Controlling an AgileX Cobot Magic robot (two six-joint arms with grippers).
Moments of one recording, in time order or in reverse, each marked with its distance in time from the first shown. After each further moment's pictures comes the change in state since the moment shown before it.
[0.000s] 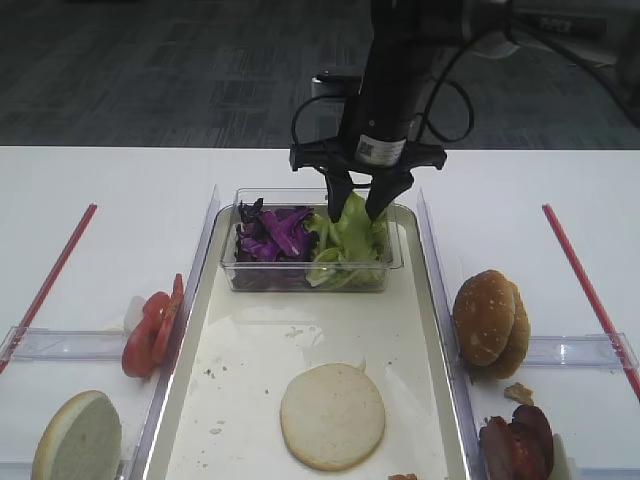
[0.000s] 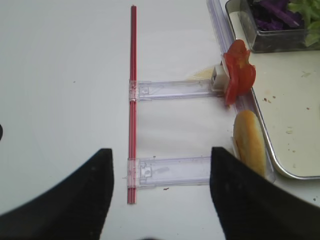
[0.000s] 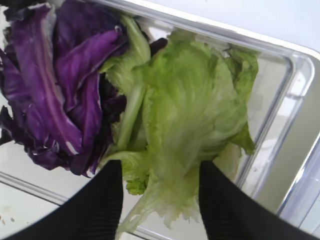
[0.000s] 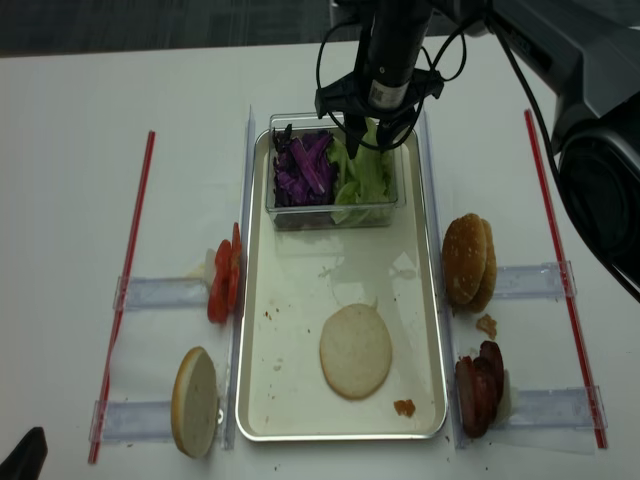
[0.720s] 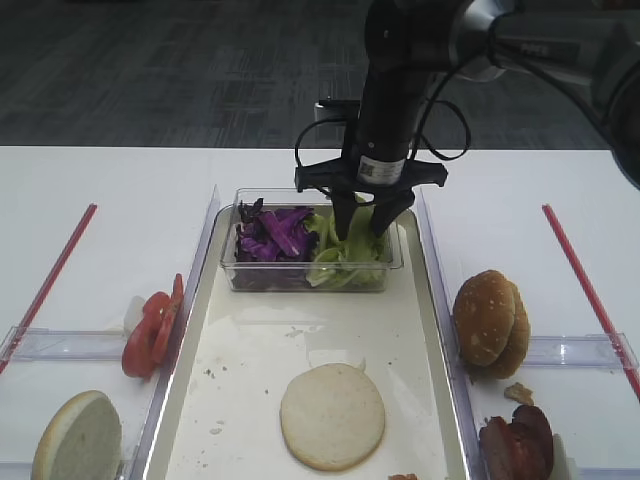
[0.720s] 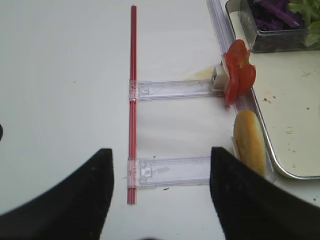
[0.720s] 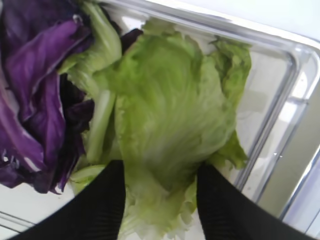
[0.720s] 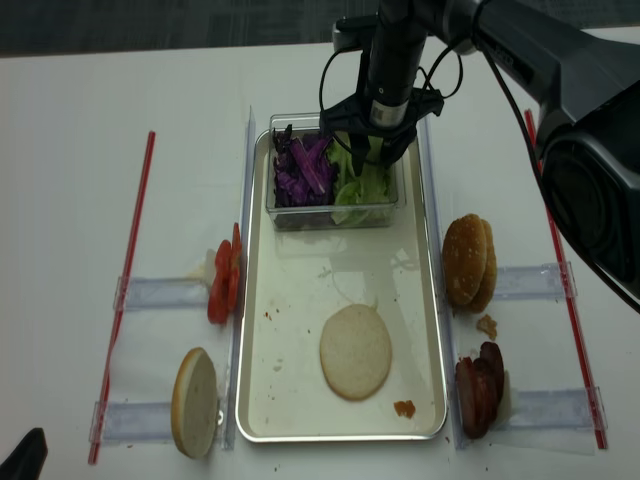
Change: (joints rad) left arm 0.000 0.000 0.000 0.000 0.000 0.000; right arm 0.000 0.052 0.000 -0.031 -0.002 0.019
